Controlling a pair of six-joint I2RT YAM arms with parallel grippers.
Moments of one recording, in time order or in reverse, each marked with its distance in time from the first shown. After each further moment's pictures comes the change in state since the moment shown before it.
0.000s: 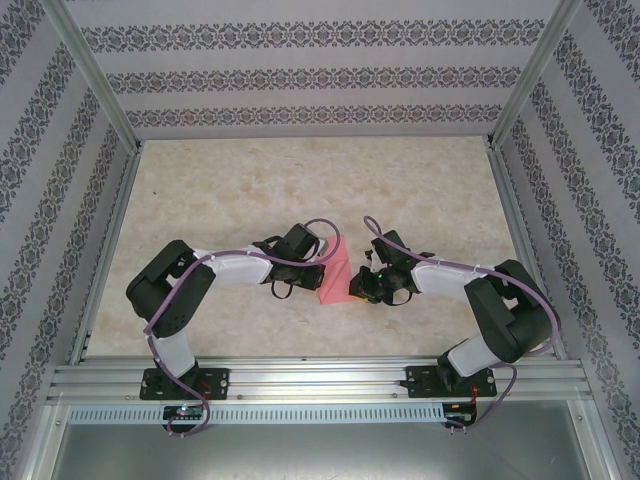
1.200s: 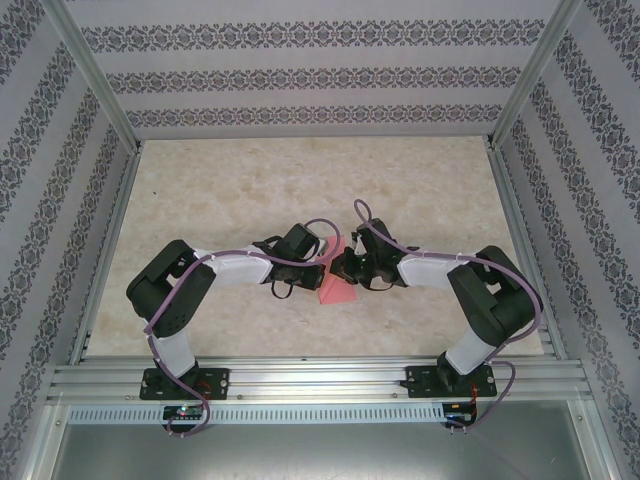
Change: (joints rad) left arm 0.000 0.001 0.000 0.002 0.000 0.000; right arm 0.059 0.121 0.086 0.288 0.013 0.217
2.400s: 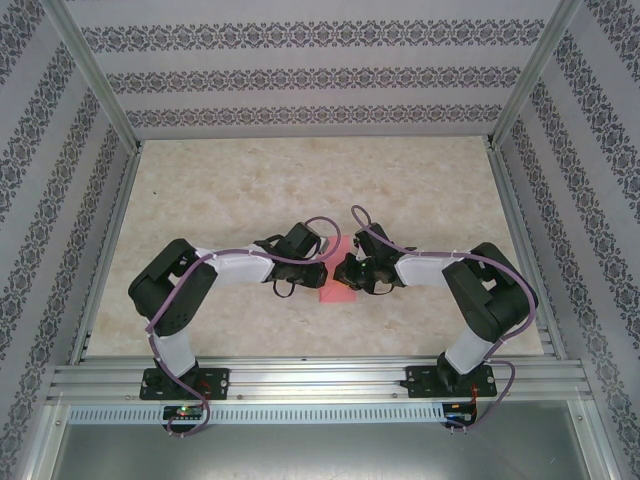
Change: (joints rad) left arm 0.000 0.007 0.017 0.000 -0.015 -0.042; right arm 0.005 0.031 0.000 -0.074 0.048 -0.030
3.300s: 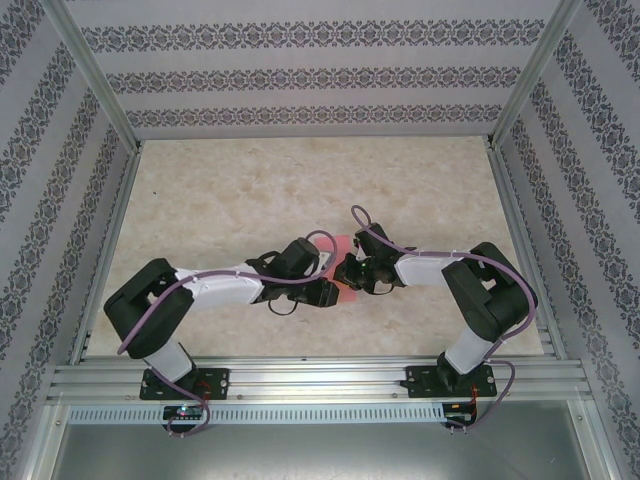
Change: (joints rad) left arm -0.114 -0.158 -0.145 0.113 0.166 -0.180; right arm 0.000 0.004 0.000 0.002 0.000 0.000
